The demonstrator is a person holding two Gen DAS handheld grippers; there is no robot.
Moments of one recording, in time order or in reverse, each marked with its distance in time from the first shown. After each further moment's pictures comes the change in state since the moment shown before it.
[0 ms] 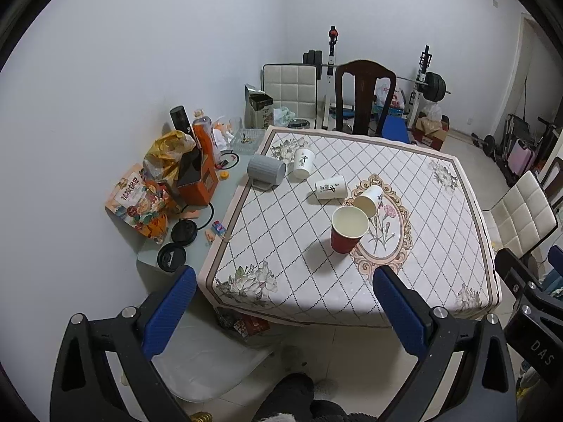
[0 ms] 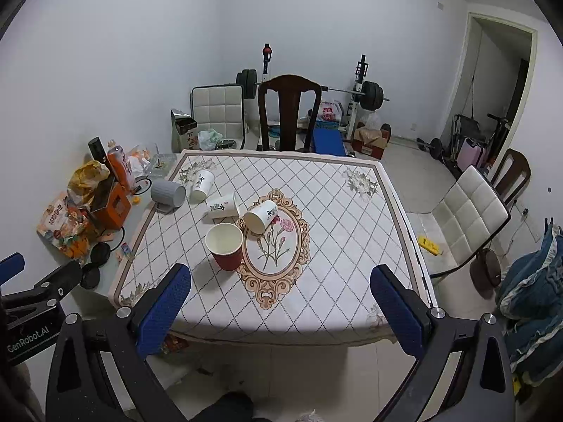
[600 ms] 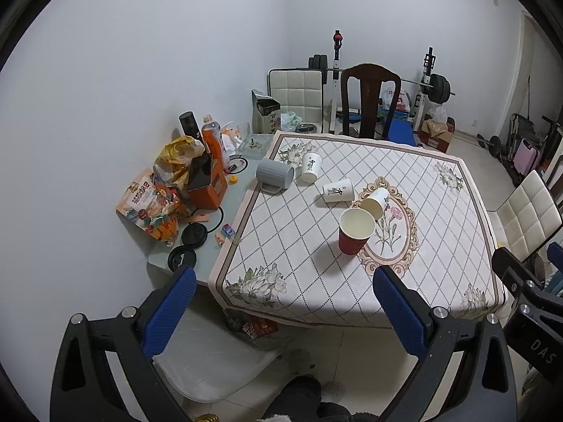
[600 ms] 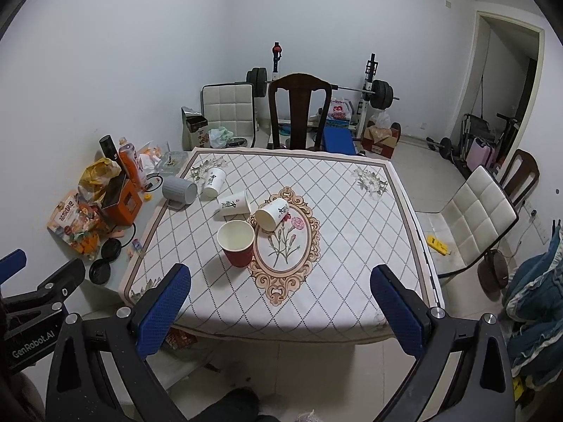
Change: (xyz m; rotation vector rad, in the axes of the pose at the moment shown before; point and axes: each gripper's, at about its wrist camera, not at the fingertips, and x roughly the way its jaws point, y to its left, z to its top) left arm -0.009 0.001 -0.004 0.002 -0.018 0.034; right arm -0.003 0.005 0.000 -0.009 0.016 0.045
